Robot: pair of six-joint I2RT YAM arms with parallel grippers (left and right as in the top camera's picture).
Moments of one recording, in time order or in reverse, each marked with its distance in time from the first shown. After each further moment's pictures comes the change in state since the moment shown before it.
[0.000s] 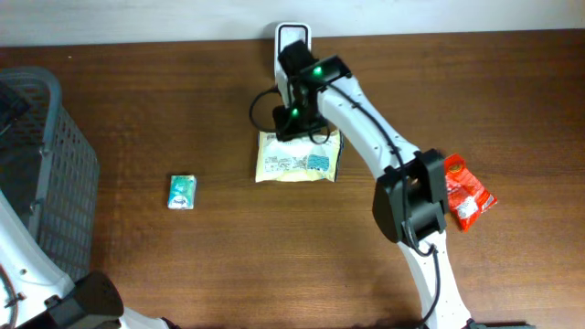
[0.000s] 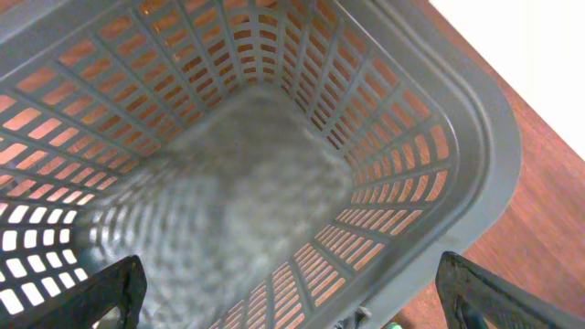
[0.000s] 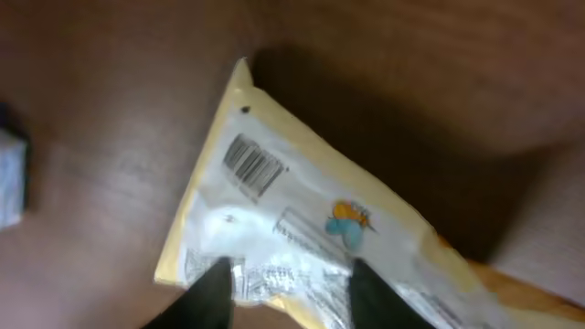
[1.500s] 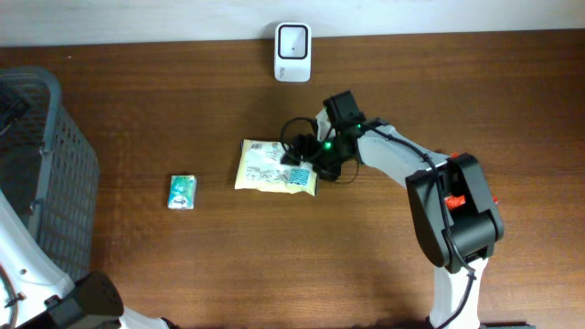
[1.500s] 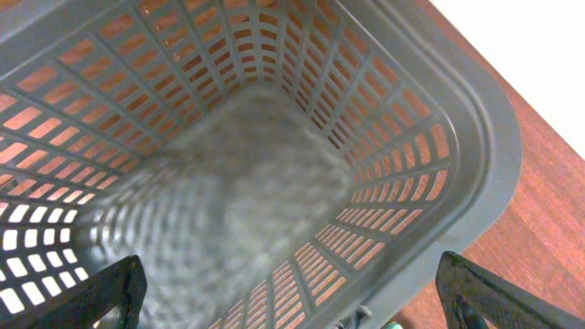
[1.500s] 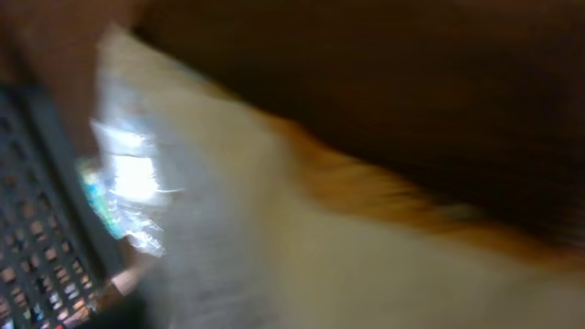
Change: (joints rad) left arm 0.000 0.000 0.000 -0.002 0.000 0.000; right arm -0.116 -0.293 -0.870 0.733 -0.383 0.452
